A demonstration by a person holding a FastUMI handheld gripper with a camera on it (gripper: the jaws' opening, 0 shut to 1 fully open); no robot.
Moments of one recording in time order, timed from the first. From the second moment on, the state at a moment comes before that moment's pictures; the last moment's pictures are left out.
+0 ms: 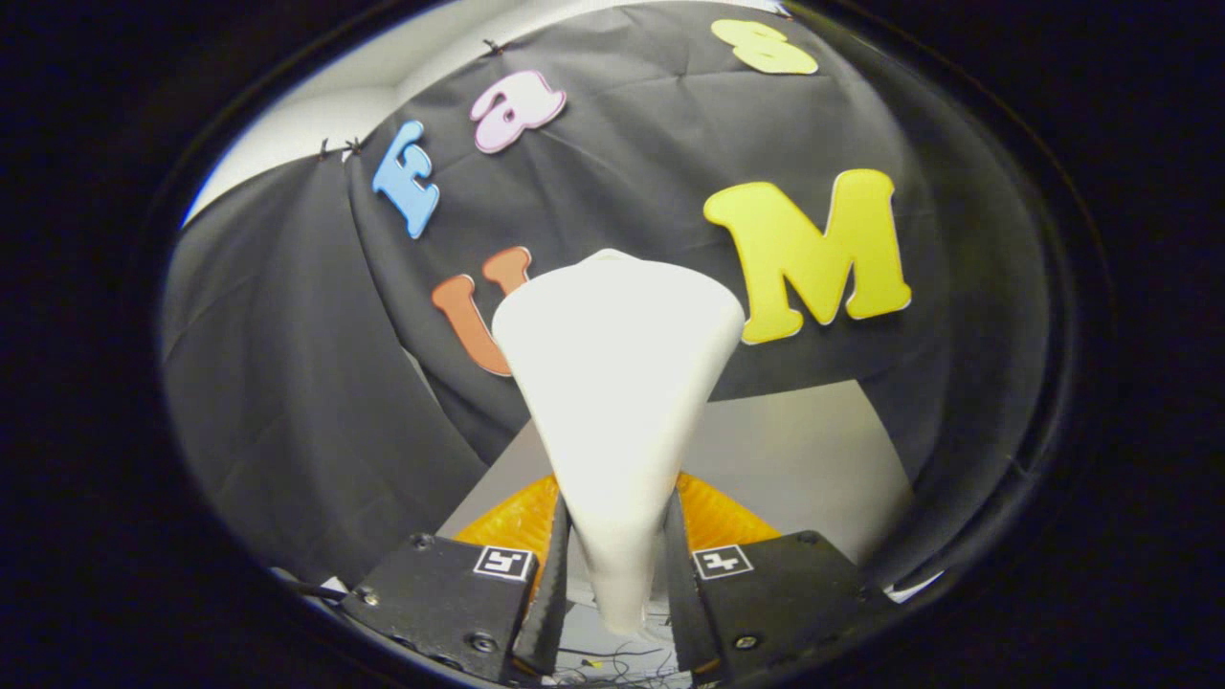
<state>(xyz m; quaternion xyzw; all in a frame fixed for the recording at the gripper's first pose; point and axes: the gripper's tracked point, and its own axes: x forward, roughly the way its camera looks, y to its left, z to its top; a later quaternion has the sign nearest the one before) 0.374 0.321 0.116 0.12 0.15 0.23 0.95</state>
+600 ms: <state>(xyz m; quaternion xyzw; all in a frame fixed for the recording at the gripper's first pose) 0.188 0.191 0.194 0.11 -0.03 0.19 0.97</state>
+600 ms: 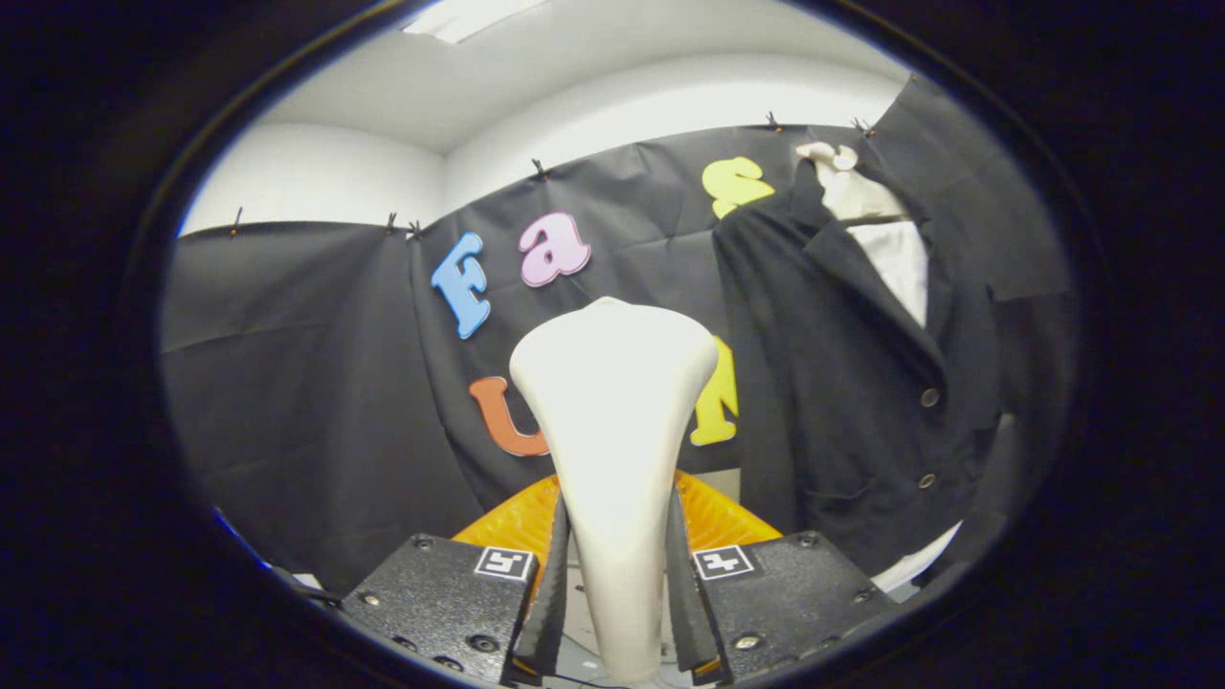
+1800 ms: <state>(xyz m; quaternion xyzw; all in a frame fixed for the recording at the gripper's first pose) 0.279 0.027 0.325 0.07 -0.08 0.05 0.99</state>
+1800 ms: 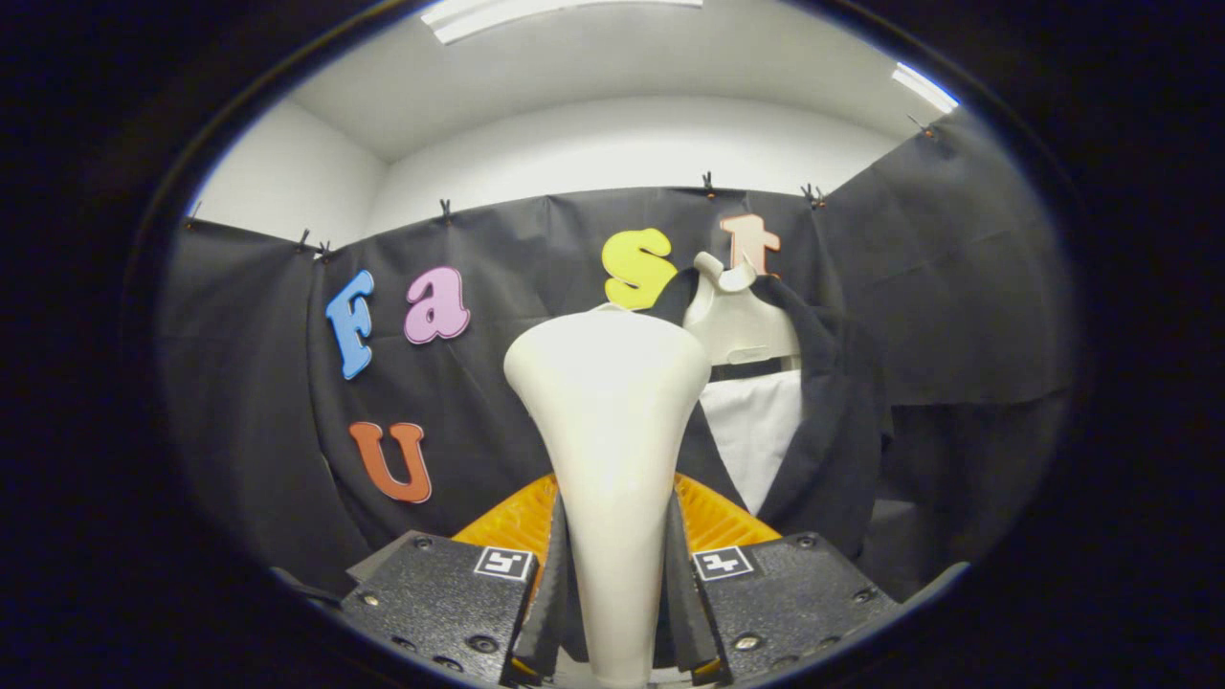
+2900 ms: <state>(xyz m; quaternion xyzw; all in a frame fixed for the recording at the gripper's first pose) 0.357 -0.009 0.279 -0.02 0.00 -0.03 1.00</state>
